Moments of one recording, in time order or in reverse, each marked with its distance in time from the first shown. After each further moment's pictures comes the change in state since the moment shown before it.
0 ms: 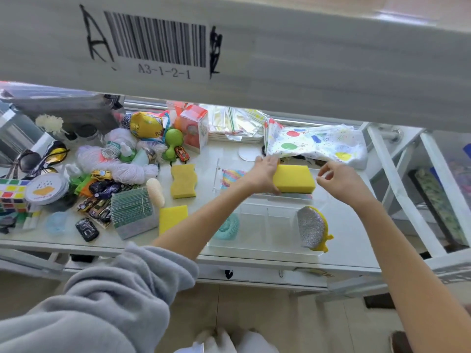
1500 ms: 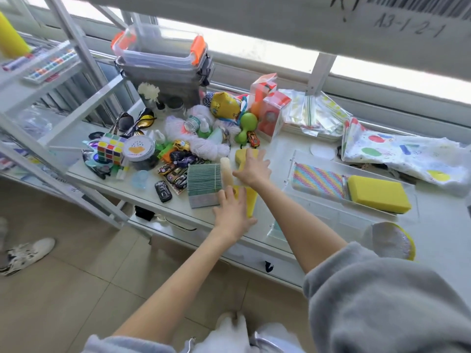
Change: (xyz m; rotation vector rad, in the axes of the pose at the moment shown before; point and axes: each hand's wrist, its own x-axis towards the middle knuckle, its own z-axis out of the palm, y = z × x) left_hand -0.172 -0.137 0.033 0.056 0.261 -0.613; right_hand 0.004 -0.246 0.235 -0.101 -0.267 -0.292
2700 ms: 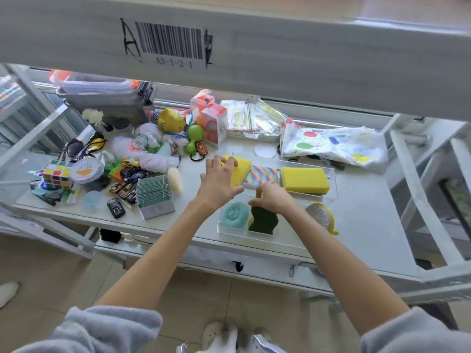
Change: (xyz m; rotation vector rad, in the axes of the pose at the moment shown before) left_hand 0.003 0.114 -0.048 -0.026 0.150 0.291; right_hand -0.115 0.148 -0.107 0.001 -0.226 0.012
